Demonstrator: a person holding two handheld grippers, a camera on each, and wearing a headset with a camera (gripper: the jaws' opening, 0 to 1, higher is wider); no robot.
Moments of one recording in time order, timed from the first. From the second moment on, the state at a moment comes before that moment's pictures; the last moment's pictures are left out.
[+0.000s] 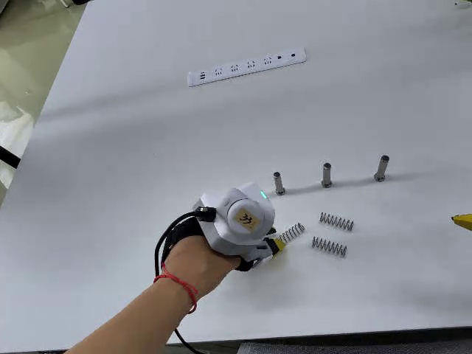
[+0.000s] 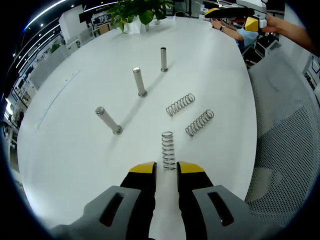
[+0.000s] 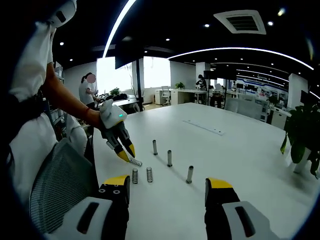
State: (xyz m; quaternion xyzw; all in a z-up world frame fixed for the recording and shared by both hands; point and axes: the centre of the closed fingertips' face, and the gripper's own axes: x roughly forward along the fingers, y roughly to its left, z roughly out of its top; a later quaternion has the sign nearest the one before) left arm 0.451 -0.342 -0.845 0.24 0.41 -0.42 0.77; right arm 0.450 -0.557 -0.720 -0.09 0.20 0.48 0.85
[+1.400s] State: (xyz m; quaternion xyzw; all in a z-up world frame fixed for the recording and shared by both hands) left arm 0.452 -0.341 -0.853 0.27 0.43 -0.43 0.75; right arm 0.442 -0.560 -0.736 -0.09 0.21 0.51 0.83
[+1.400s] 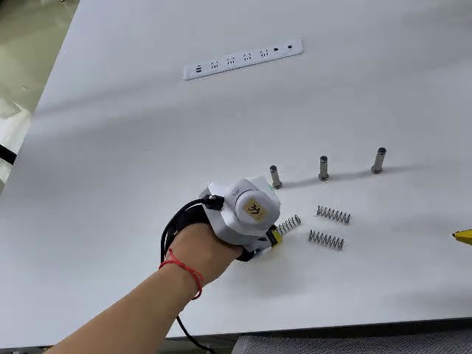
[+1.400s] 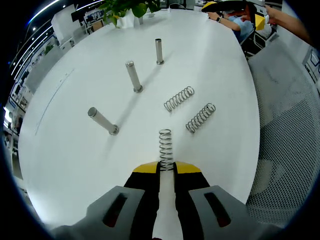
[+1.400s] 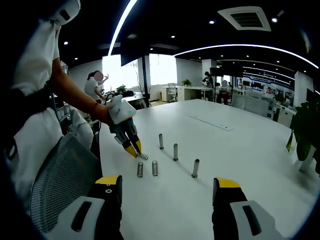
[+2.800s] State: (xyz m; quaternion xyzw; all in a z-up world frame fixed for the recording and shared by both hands) left arm 0.443 -0.381 -0.721 0.13 0.27 -0.46 0.84; right arm 0.441 -0.495 -0.660 -0.02 0.18 0.55 0.82
